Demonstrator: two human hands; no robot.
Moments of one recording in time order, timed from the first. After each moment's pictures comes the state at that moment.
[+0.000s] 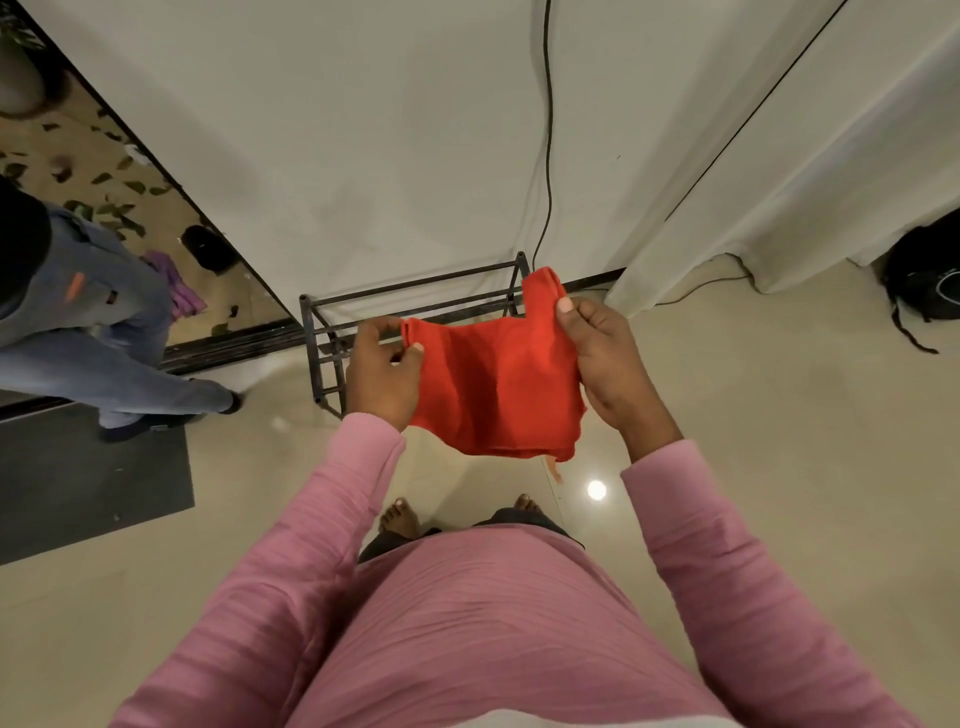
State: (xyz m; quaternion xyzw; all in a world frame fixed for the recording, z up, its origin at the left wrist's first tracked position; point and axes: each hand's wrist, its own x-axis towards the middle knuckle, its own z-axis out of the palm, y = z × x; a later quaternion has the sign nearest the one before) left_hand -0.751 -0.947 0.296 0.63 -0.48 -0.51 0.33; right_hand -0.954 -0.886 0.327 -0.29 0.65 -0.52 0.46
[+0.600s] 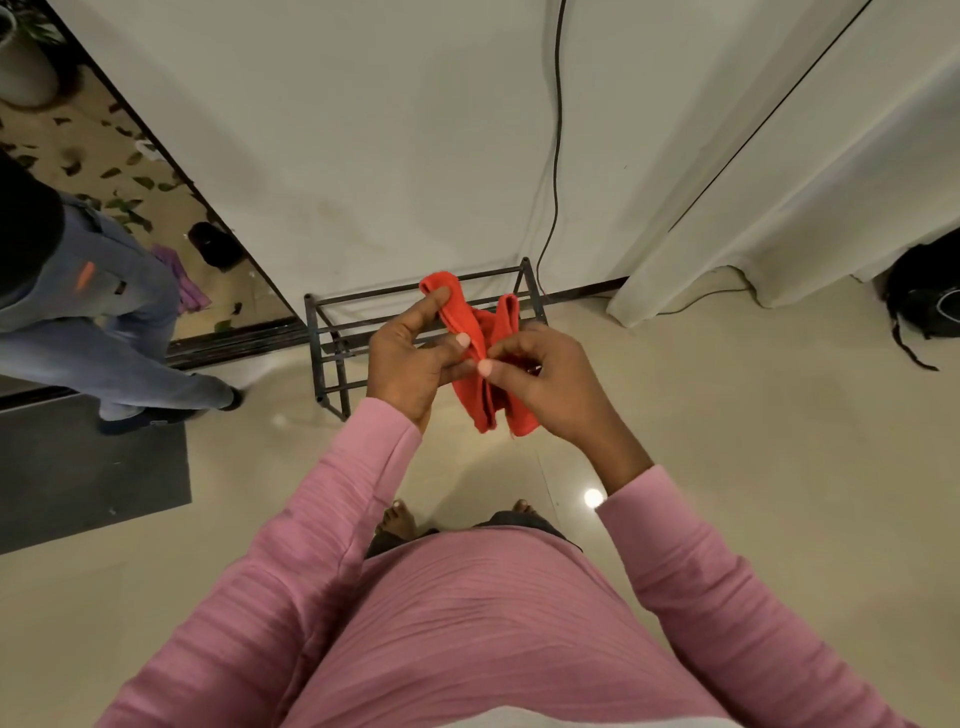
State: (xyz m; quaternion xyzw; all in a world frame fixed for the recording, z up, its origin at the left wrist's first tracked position) left_hand -0.767 -0.942 0.323 0.48 -0.35 -0.71 0.39; right_hand -0.914 -0.879 0.337 -0.53 0.69 -0.34 0.36
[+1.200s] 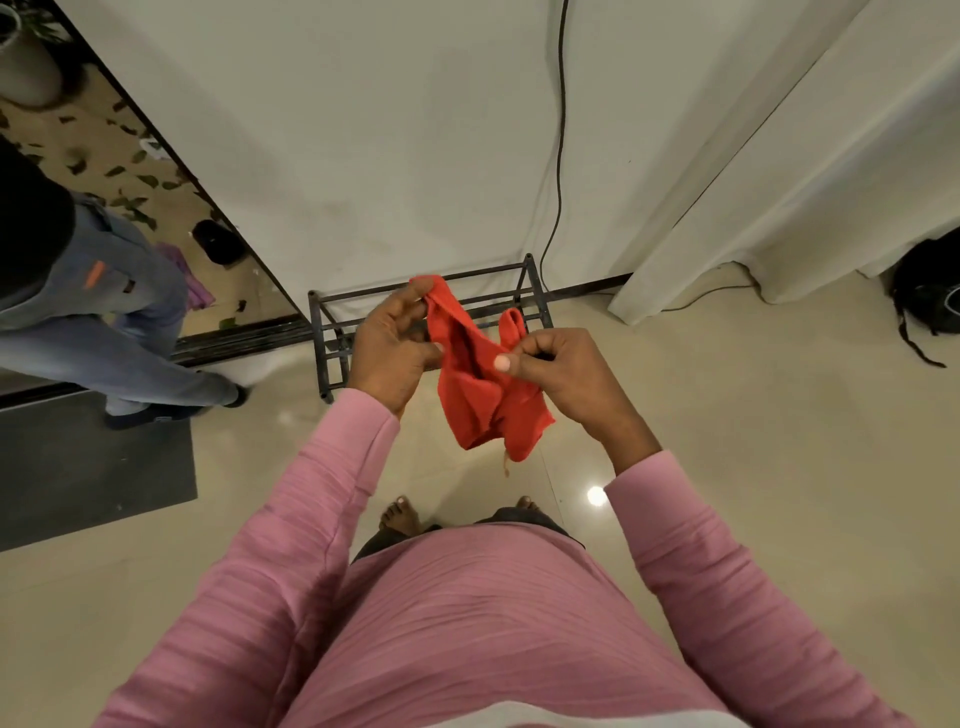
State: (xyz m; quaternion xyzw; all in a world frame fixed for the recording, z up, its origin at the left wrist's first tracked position) left_hand -0.750 -0.956 0.324 0.50 -0.42 -0.67 0.37; right_hand -0.928 -0.880 0.330 -0.45 0.65 -0.38 0.47
